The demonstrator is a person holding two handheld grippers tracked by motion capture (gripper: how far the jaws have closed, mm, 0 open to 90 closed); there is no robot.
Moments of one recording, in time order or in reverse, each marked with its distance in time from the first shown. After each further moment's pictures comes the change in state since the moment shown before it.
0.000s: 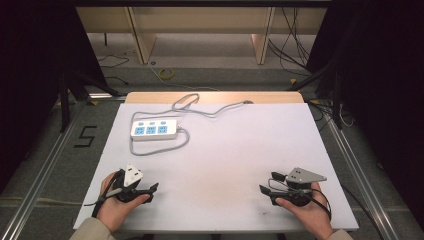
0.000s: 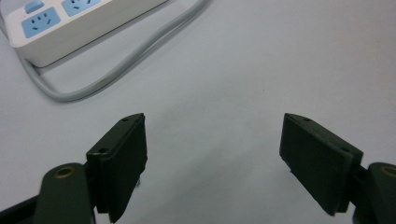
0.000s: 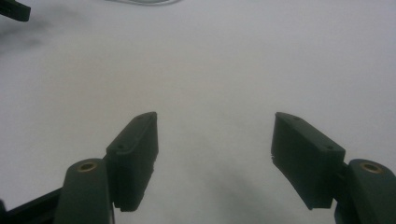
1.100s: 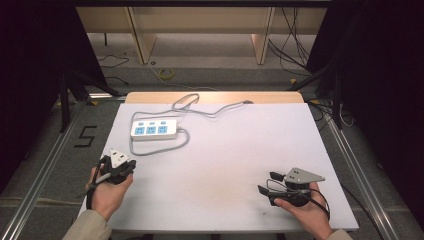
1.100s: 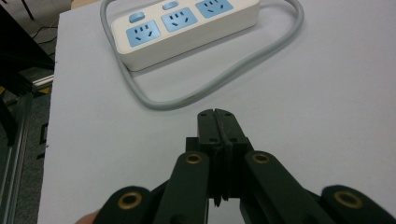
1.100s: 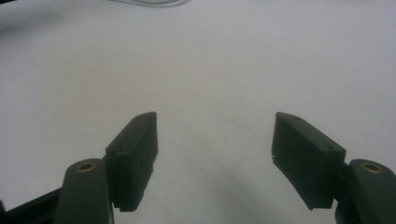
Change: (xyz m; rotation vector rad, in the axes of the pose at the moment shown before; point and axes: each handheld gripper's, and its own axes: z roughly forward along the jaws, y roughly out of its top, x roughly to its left) left arm 0.038 0.024 -0.006 0.004 0.175 -0.141; right arm 0.004 0.002 0.002 -0.004 0.007 -0.015
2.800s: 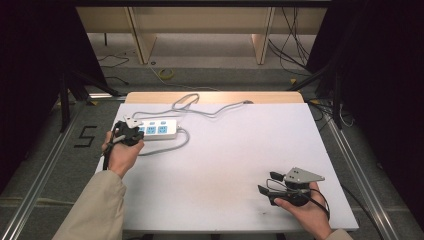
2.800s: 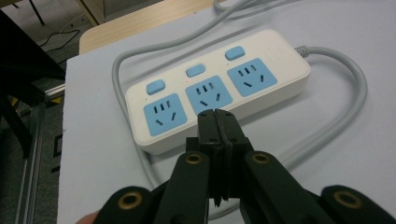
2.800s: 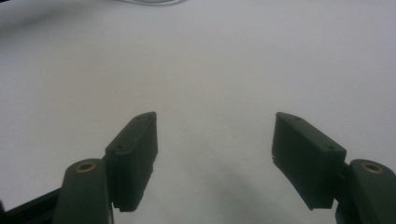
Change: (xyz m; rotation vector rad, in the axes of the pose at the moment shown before) left arm 0.017 0.078 0.067 0.028 0.033 0.028; right arm -0.001 0.000 0.001 0.002 -0.003 0.004
